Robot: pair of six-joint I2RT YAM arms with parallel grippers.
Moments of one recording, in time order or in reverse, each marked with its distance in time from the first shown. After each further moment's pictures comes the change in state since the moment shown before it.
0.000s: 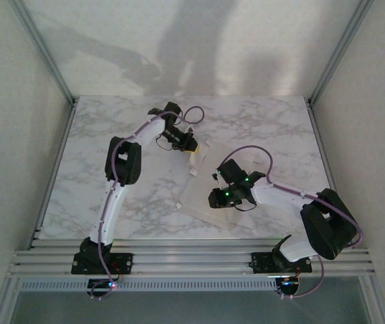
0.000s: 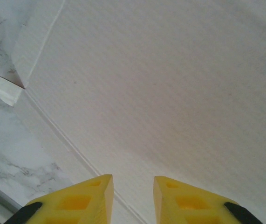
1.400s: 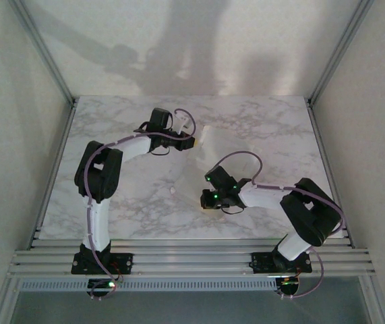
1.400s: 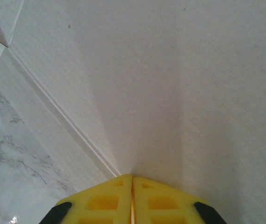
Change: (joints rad) left arm -0.013 -0.511 -0.830 0.961 -0.097 -0.093; right arm 0.100 0.152 -0.039 0.300 0.063 0.216
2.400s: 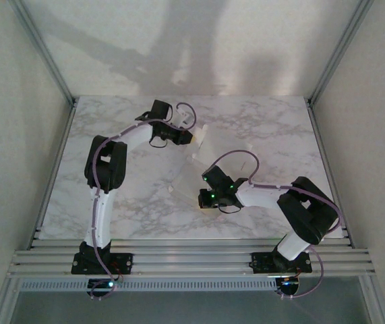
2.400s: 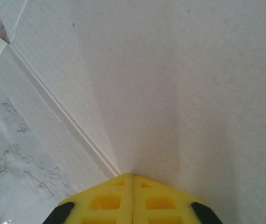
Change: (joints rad) left arm 0.048 0.179 0.290 -0.319 0.039 0.211; right arm 0.021 0.026 0.029 0.001 0.031 -0.003
